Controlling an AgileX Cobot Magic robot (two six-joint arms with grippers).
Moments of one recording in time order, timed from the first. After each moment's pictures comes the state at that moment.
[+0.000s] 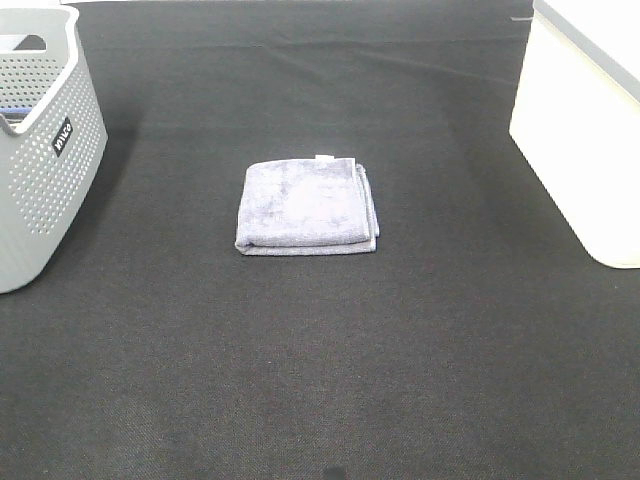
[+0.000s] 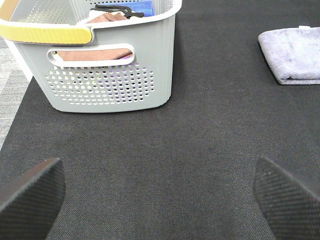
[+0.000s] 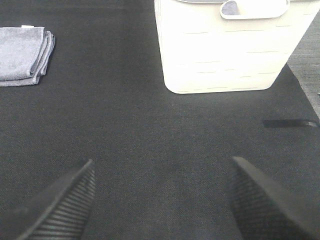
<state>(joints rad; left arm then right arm) 0.00 0.00 -0.50 0.00 1.05 0.00 -0.04 -0.01 -0.50 0.05 1.07 -0.06</state>
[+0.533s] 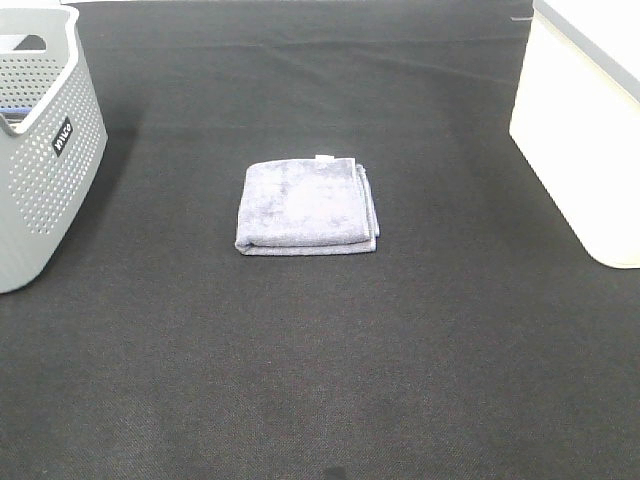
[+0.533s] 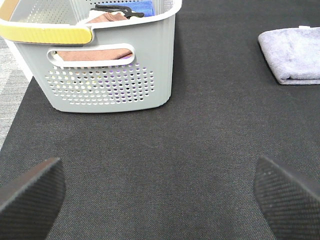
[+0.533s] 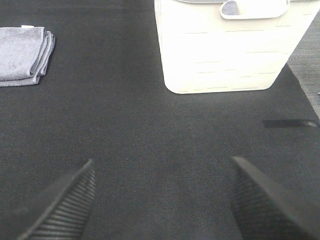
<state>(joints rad) 0.00 0.00 -0.50 0.00 1.05 0.00 -0.04 -0.01 -0.50 0.05 1.07 -0.06</state>
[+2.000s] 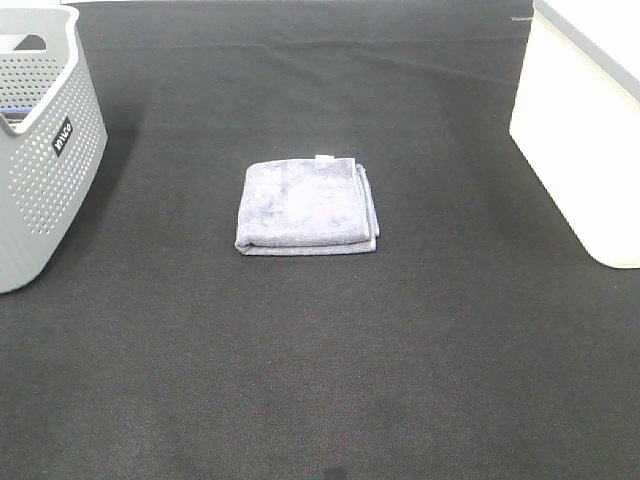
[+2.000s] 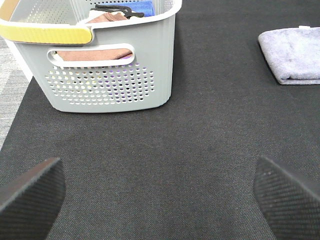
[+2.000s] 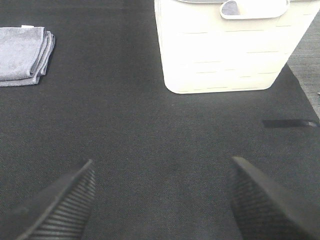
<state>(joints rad) 0.00 0.00 -0.50 0.00 1.05 0.00 -0.04 -0.01 -0.50 0.05 1.07 -0.06</state>
